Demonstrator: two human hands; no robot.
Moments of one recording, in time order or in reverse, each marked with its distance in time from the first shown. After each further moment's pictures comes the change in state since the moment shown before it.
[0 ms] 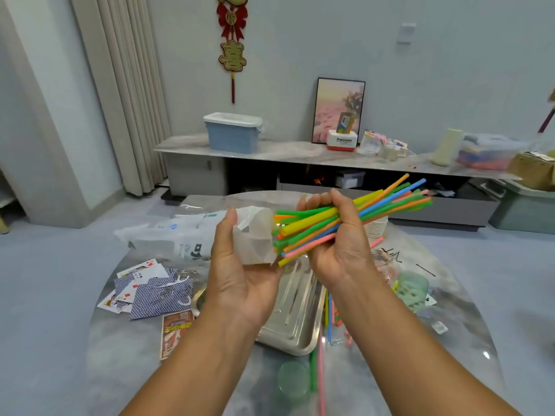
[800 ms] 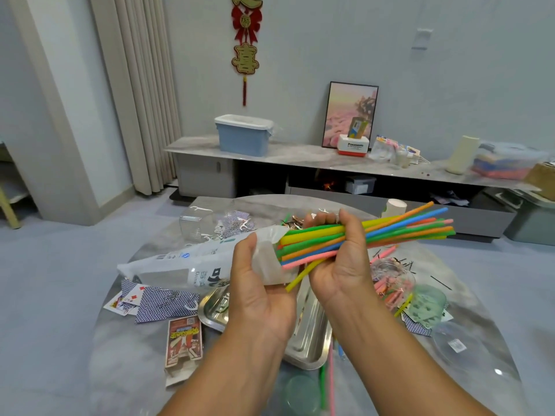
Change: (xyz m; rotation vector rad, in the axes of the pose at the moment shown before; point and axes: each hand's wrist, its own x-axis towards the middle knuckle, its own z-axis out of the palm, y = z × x) left_hand 0.006 -0.013 -0.004 -0.149 0.165 -0.013; right_hand 0.003 0.025 -0.002 -0.011 0.125 -0.022
